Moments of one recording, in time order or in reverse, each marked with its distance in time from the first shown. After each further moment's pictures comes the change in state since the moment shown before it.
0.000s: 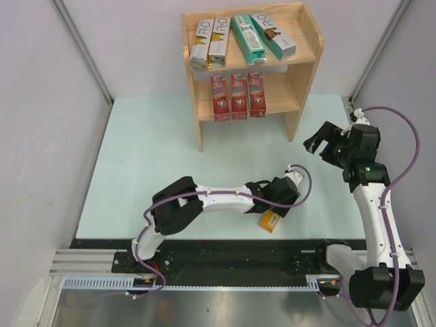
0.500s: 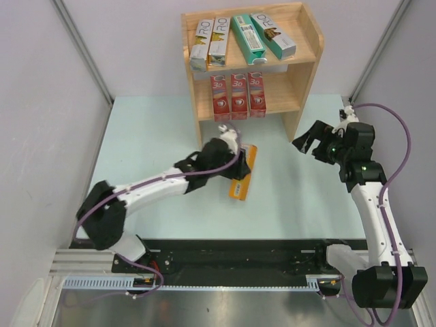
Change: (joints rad) left arm 0.335 -0.548 -0.451 0.150 0.206 -0.053; right arm 0.036 0.005 -0.006 0.055 -0.143 0.006
